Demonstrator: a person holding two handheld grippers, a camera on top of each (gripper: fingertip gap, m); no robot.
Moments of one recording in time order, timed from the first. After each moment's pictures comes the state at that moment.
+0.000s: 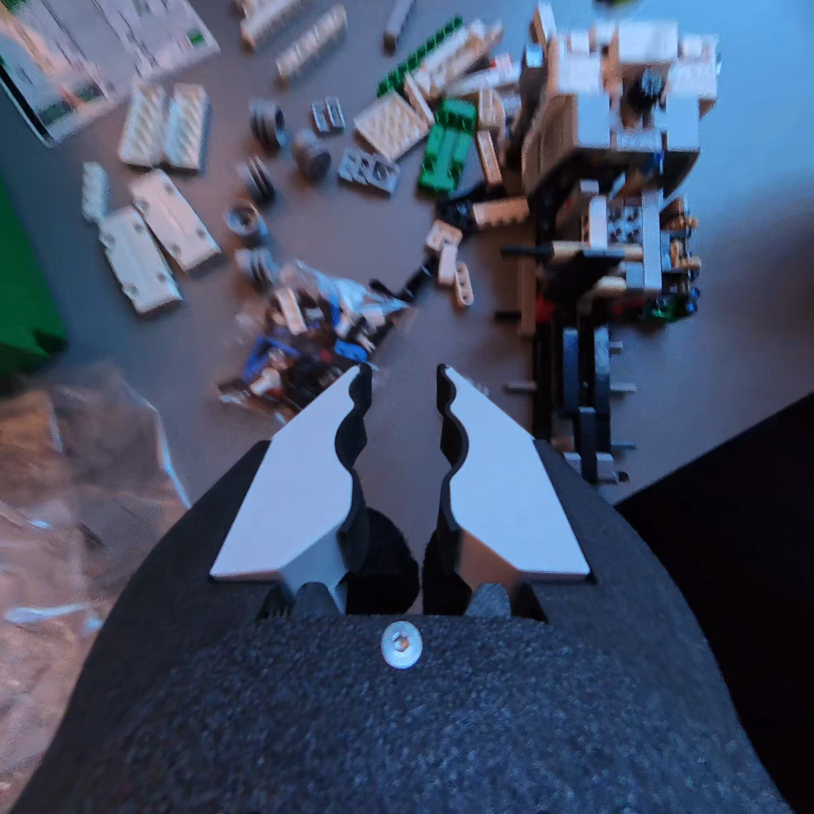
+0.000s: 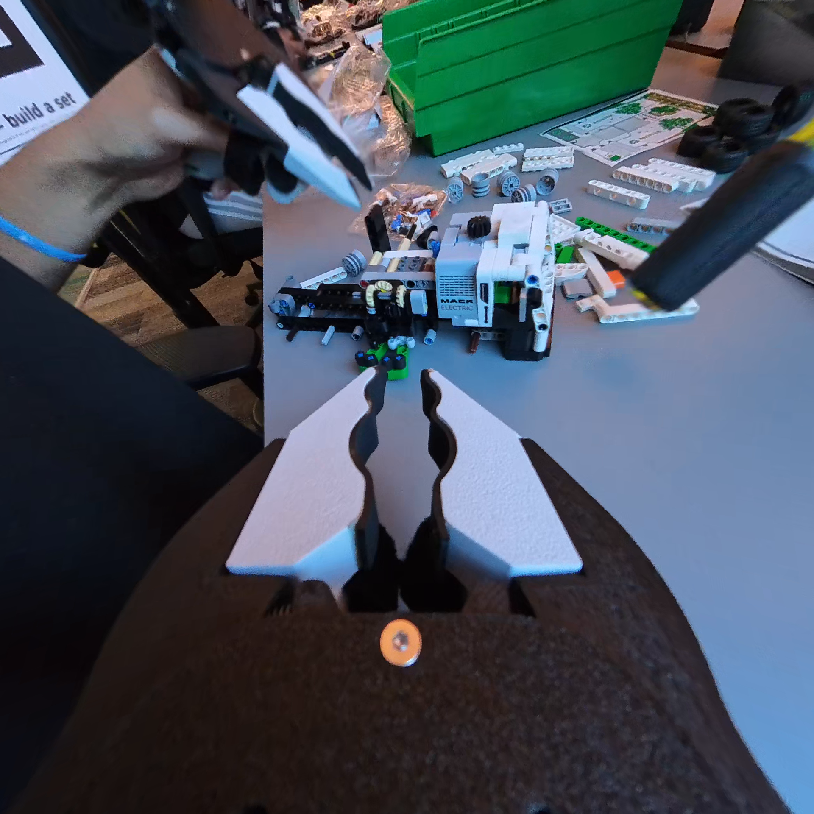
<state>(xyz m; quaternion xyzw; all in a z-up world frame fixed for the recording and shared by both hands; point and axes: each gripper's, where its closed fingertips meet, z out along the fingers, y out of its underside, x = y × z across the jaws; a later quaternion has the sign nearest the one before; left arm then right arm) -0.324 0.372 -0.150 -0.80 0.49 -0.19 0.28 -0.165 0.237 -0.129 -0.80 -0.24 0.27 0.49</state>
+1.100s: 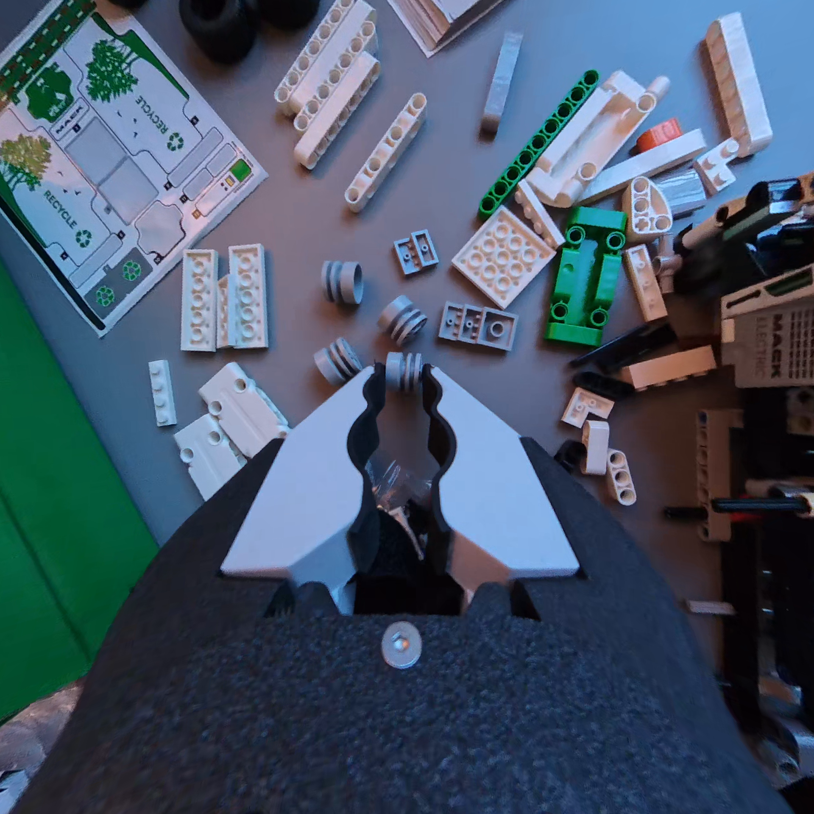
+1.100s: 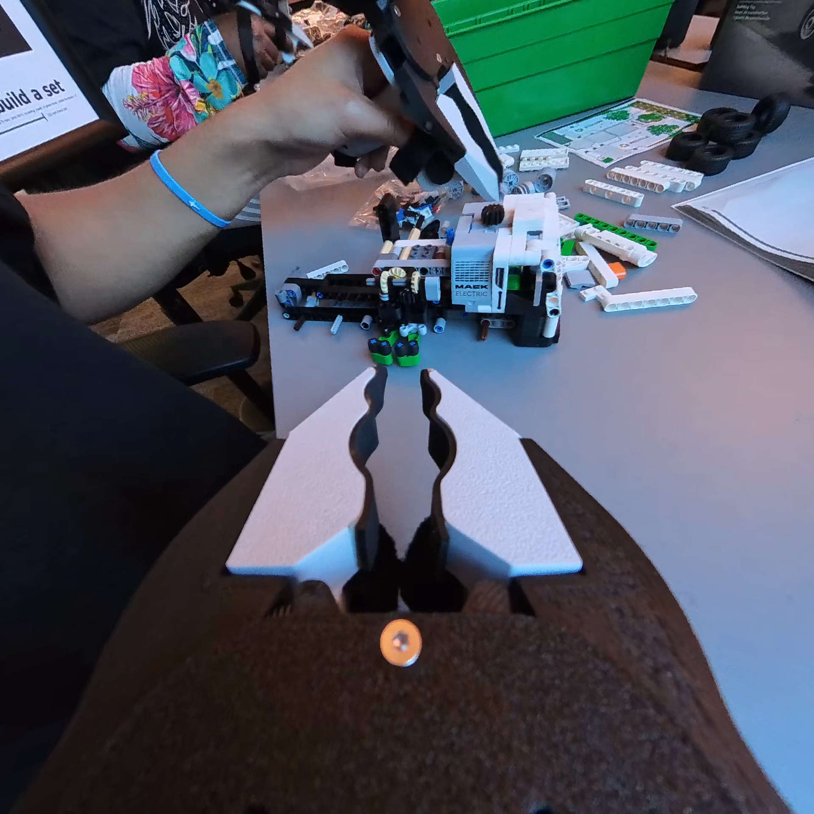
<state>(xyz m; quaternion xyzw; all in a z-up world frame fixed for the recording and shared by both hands) -0.253 0.466 -0.186 -0.79 0.55 -0.12 0.26 -0.167 0.222 -0.131 -0.79 -0.23 0.25 0.51</state>
